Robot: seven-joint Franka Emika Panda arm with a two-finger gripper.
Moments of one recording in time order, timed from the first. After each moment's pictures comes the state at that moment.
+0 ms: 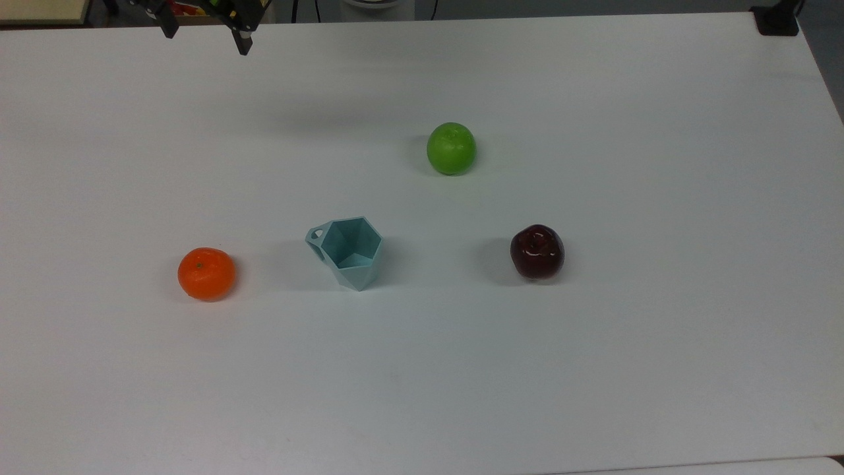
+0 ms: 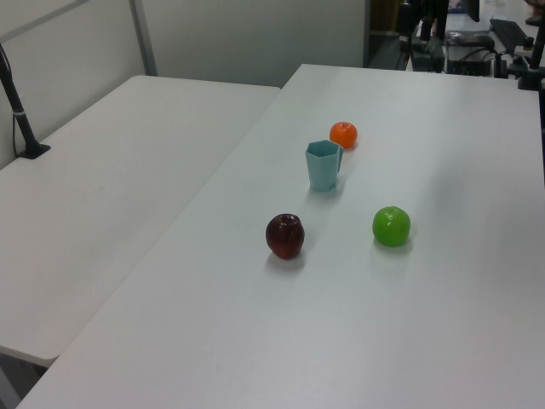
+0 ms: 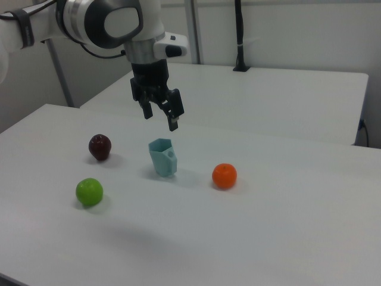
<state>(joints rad) 0.04 0.15 -0.26 -1.46 0.05 1.64 0.01</state>
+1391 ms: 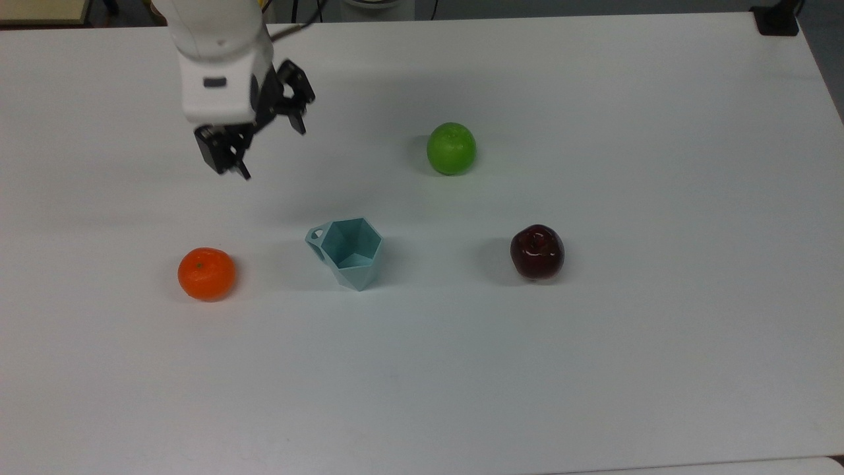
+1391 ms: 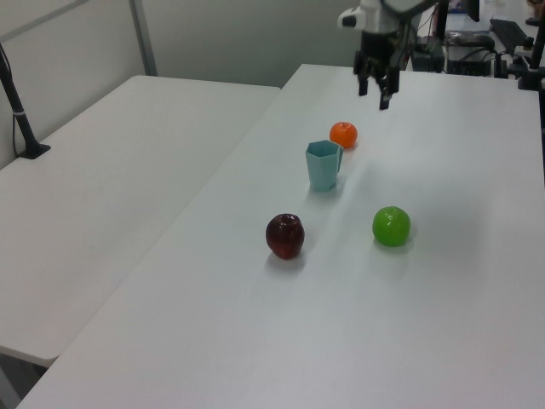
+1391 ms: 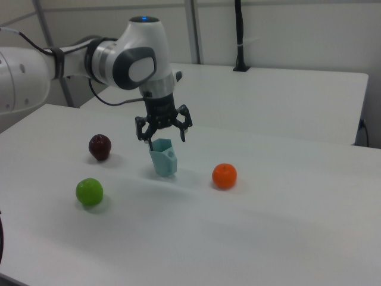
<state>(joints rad) 0.13 0.37 -0.26 -1.48 0.11 1.86 -1.03</state>
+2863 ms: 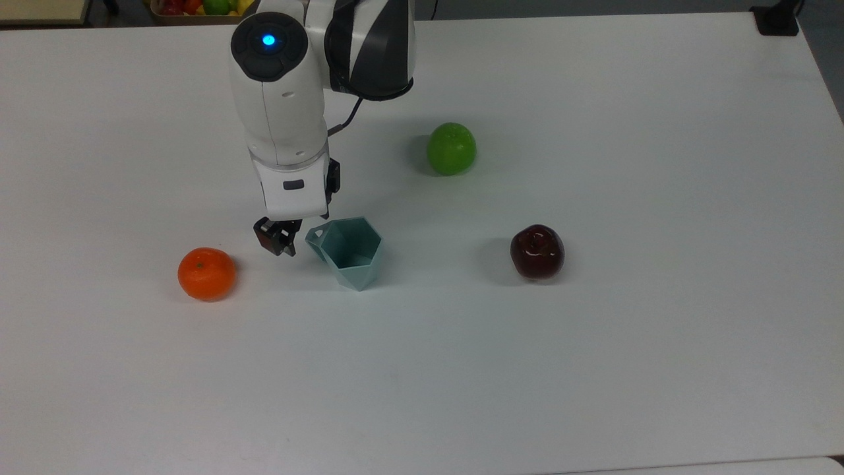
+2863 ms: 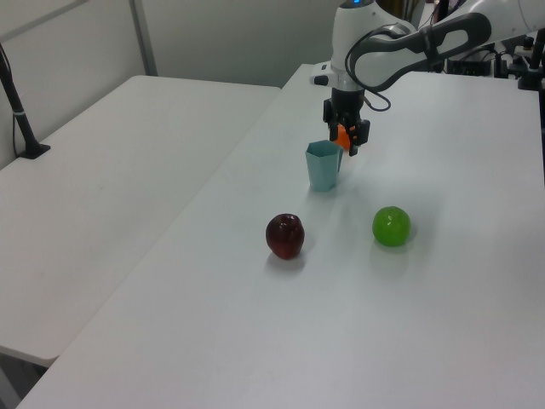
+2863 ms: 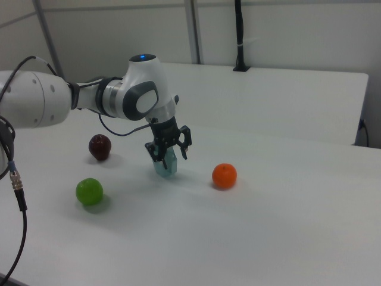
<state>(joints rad) 0.18 0.55 -0.24 -1.47 0.07 2.11 -1.09</state>
